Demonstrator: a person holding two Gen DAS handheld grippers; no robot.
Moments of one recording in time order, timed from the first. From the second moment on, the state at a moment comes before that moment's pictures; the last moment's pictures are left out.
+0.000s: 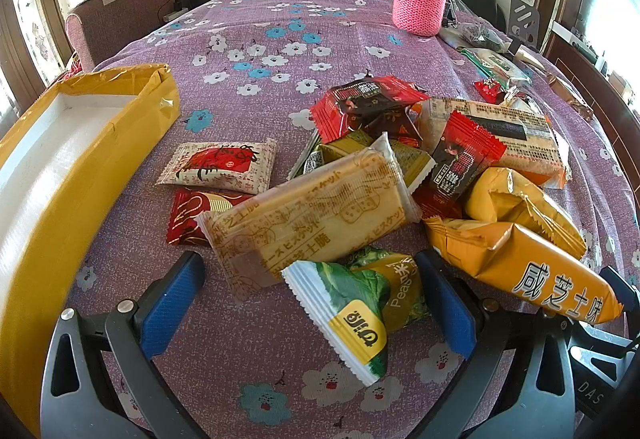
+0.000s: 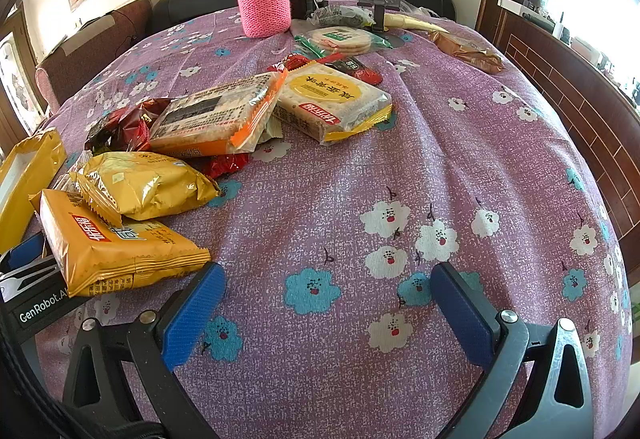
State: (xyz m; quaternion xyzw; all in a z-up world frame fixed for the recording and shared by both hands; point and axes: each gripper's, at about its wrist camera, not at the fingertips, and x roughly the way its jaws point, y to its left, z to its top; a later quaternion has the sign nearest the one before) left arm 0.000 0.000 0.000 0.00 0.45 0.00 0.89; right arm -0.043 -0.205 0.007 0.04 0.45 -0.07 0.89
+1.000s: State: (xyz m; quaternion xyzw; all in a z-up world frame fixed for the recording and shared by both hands) left arm -0.002 0.001 0.000 0.01 0.46 -0.02 0.89; right arm -0.042 -0.207 0.006 0.04 0.45 -0.08 0.89
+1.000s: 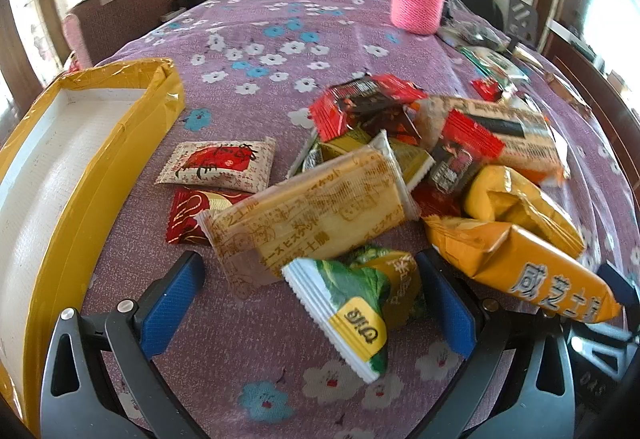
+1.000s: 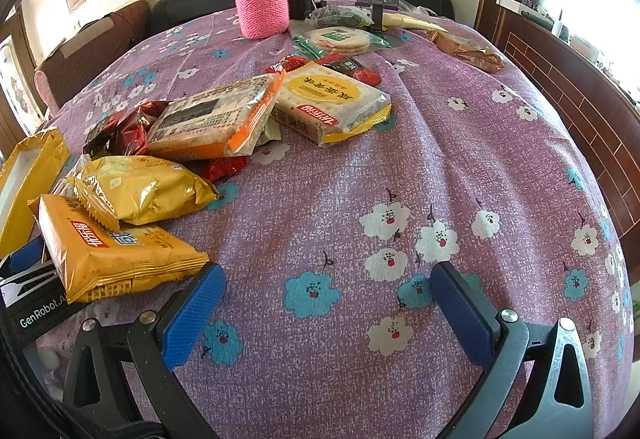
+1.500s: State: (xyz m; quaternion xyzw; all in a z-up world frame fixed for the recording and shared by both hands) left arm -0.010 0.003 0.002 0.04 0.47 -0.07 0.88; right arm -0.043 -0.206 0.007 0.04 0.45 -0.08 0.89
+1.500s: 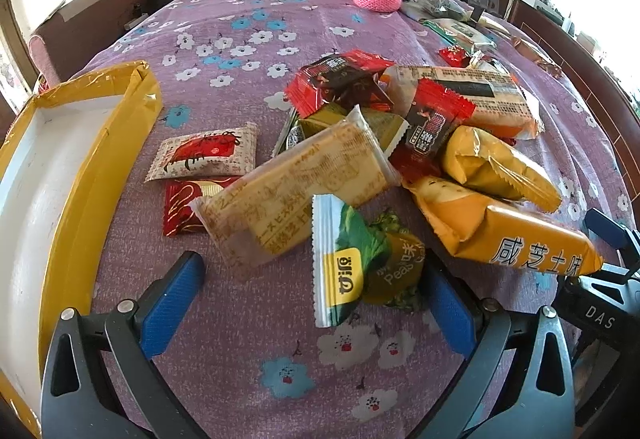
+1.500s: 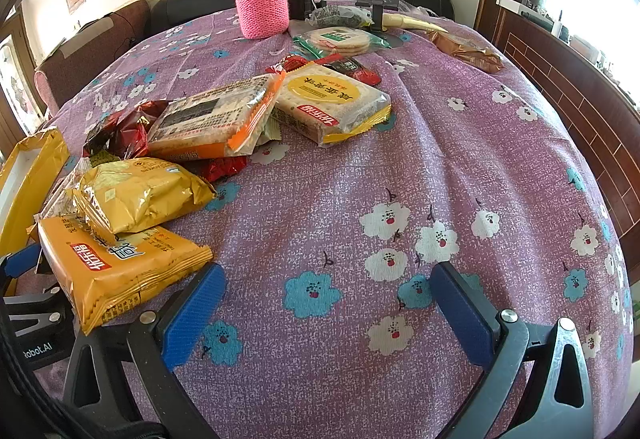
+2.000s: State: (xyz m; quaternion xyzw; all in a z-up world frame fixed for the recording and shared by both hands) left arm -0.033 0.017 0.013 0.03 0.47 -0.10 0.88; right arm -0.041 -0.205 0.007 0.05 0.46 -0.09 0.88
